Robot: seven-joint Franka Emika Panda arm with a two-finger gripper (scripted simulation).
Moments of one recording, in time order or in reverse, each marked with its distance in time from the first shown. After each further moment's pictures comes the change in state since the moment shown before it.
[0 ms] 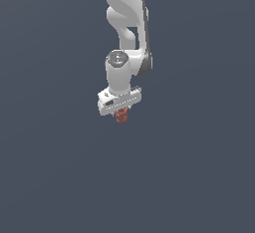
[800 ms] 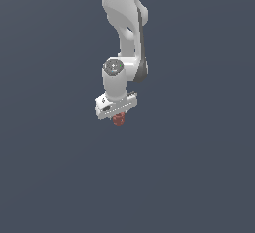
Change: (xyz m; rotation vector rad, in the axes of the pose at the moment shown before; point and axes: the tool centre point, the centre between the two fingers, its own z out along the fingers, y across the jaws) arm -0.003 0.017 0.026 -0.001 0.002 0.000
